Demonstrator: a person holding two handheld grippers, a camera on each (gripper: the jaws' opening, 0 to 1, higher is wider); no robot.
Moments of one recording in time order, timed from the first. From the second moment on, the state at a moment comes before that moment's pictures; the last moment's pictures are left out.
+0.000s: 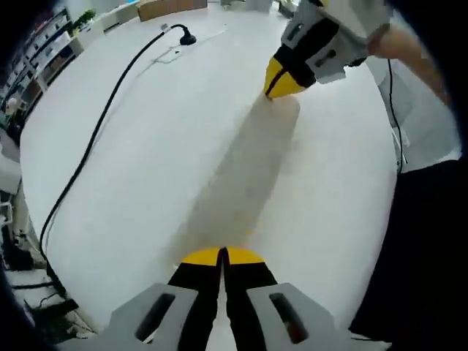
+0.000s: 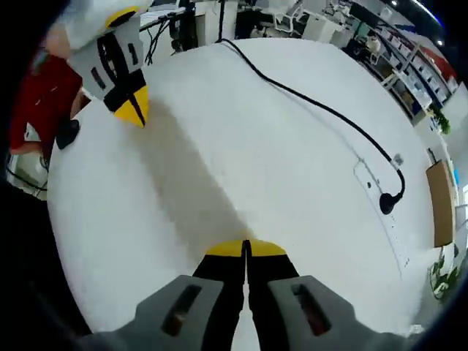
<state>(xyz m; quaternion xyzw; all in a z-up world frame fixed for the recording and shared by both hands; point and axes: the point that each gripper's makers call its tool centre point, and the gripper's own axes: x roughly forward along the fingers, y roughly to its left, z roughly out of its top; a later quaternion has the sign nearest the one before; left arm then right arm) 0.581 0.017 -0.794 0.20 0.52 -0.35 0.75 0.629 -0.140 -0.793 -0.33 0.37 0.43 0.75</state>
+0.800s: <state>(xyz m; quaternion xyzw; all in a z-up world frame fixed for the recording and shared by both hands) 0.593 0.005 -0.786 0.27 0.30 -0.42 0.82 0.605 -0.140 -0.794 -0.36 0.26 0.52 0.73</state>
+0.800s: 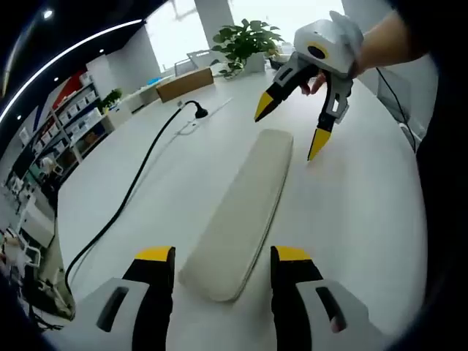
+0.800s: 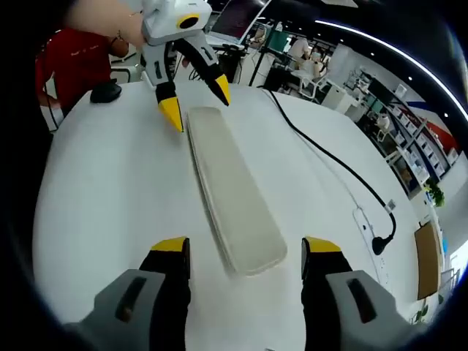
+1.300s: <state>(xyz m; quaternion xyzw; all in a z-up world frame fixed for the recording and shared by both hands) 0.596 0.001 -0.815 0.35 0.36 -0.48 0.72 0.607 -0.096 -0.801 -0.34 0.32 0.61 0.65</state>
